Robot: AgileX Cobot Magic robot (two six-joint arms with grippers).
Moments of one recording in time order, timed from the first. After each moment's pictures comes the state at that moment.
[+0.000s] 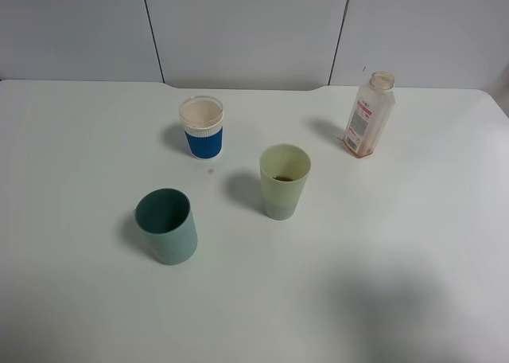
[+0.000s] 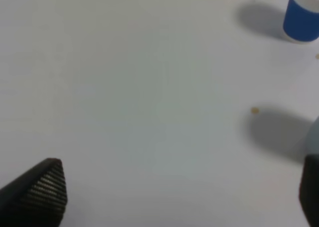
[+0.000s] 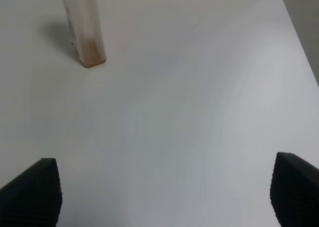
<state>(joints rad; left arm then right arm) -0.03 -0.01 -0.50 0.01 1.05 0.02 0.07 0.00 -0.50 -0.08 1.07 0.00</state>
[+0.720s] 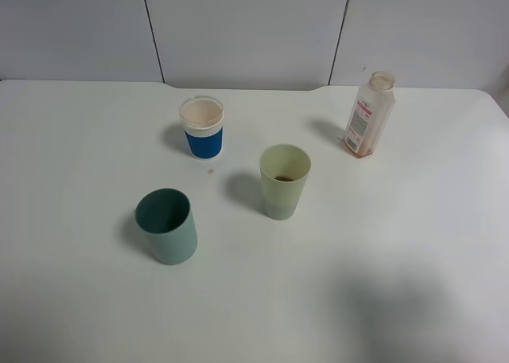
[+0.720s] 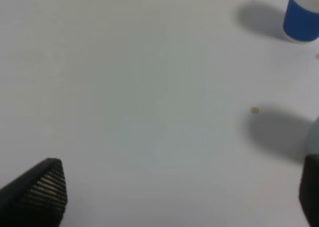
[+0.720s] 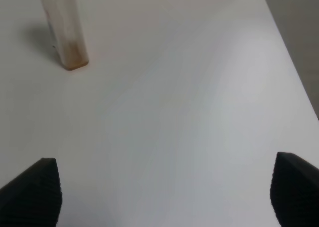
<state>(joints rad) -0.03 -0.01 -0.50 0.01 1.05 0.02 -0.01 0.00 -0.50 -0.08 1.07 0.00</state>
